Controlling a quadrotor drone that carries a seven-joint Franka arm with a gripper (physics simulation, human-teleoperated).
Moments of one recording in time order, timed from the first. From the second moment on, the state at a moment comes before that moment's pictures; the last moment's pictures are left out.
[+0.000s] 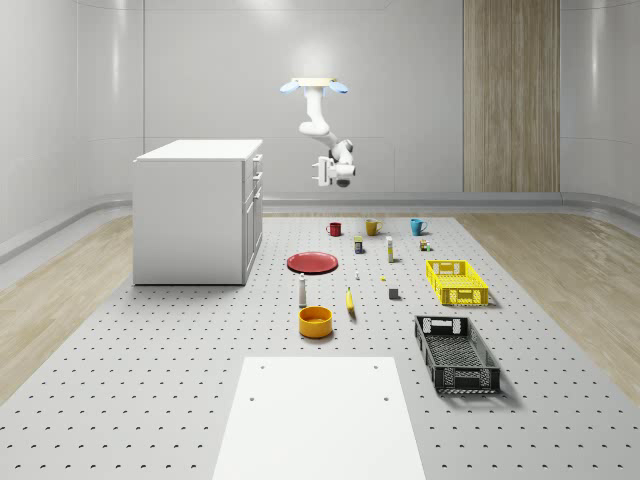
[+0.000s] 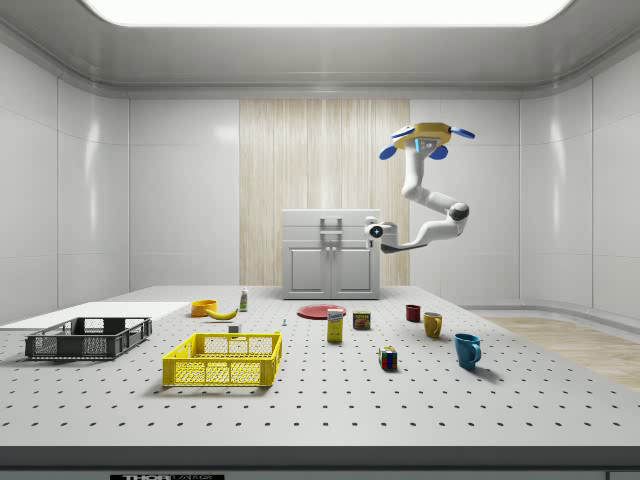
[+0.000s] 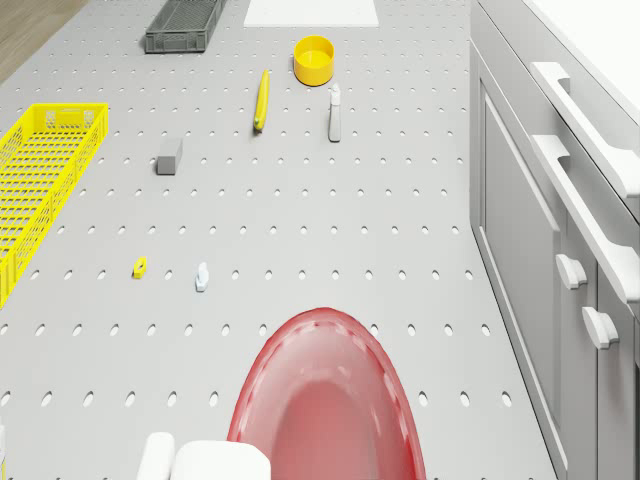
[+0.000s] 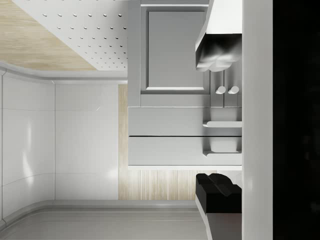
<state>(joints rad) 0.65 -1.11 -0.87 -2.46 0.81 1.72 0.80</state>
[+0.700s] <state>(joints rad) 0.68 -1.14 -0.88 -2.46 0.79 1.74 0.82</state>
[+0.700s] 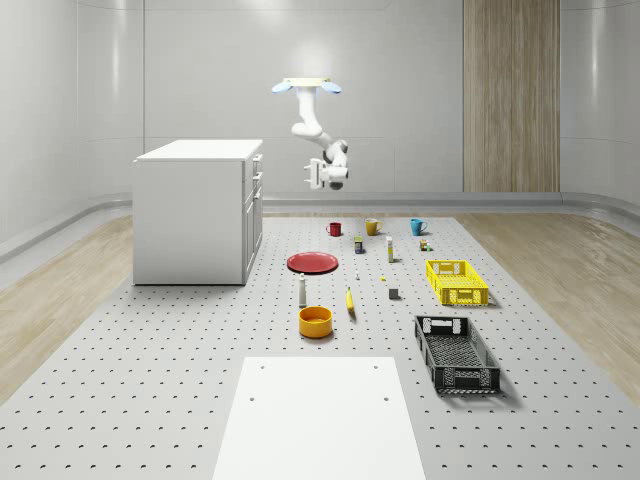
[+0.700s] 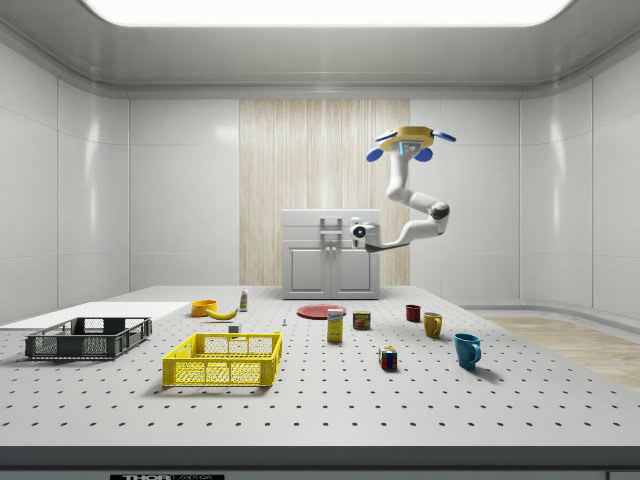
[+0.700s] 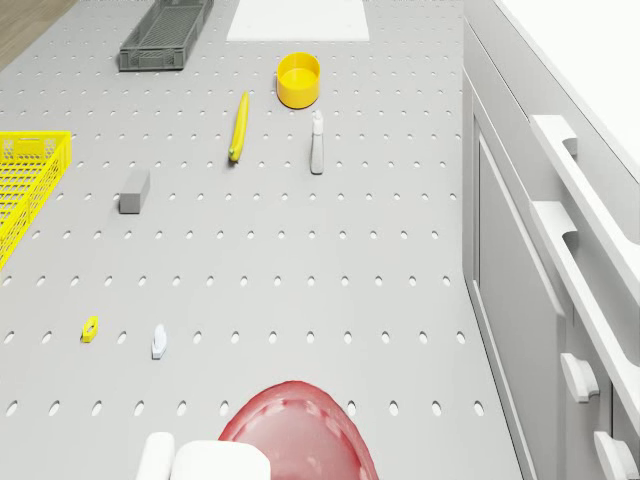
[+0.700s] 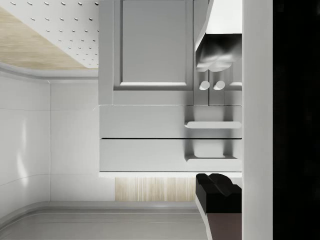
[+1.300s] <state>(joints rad) 0.69 -1.16 -0.88 -2.46 0.77 1.76 0.84</state>
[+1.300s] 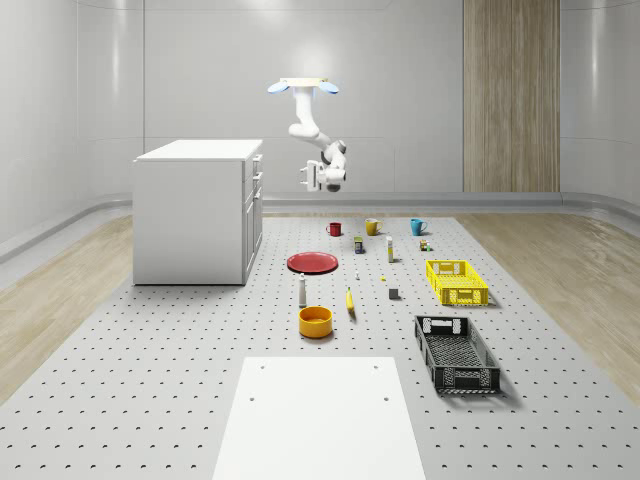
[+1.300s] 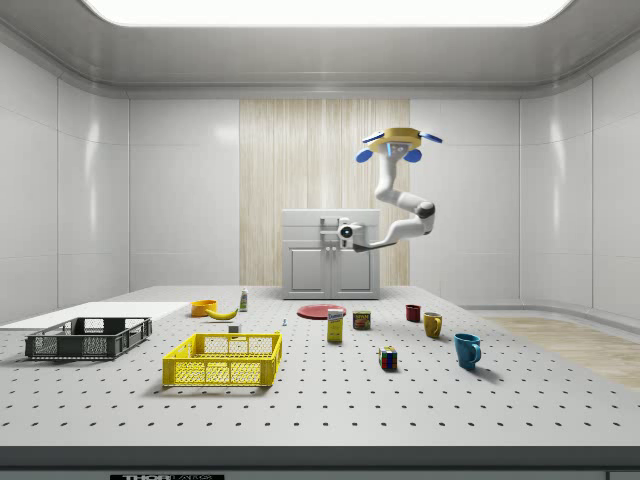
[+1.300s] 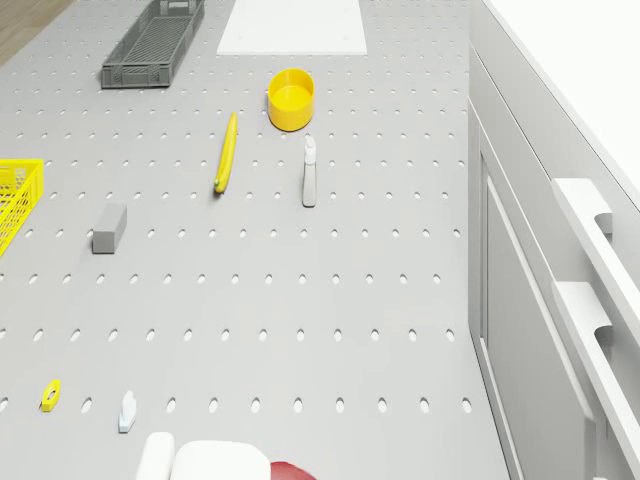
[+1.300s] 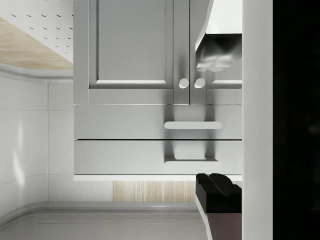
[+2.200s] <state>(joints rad) 0.72 -1.17 -0.82 -2.52 0.81 1.85 0.83</state>
